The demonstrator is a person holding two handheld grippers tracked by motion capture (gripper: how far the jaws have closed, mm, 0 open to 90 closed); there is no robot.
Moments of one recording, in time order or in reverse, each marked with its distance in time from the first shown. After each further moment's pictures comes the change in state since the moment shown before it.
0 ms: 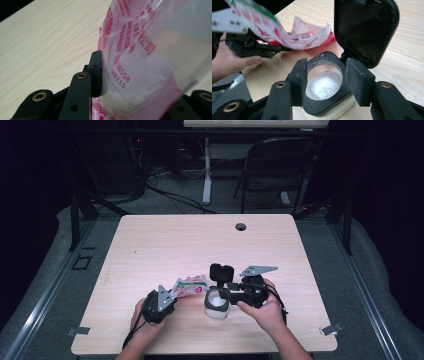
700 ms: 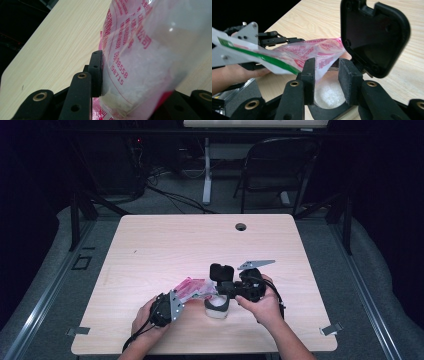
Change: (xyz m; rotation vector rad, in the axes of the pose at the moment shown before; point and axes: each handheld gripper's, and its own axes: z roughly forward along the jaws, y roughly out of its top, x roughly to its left) left arm -0.025 0.012 -0.002 0.058 0.120 0.258; right arm -0.002 0.014 0.003 0.024 0.063 0.072
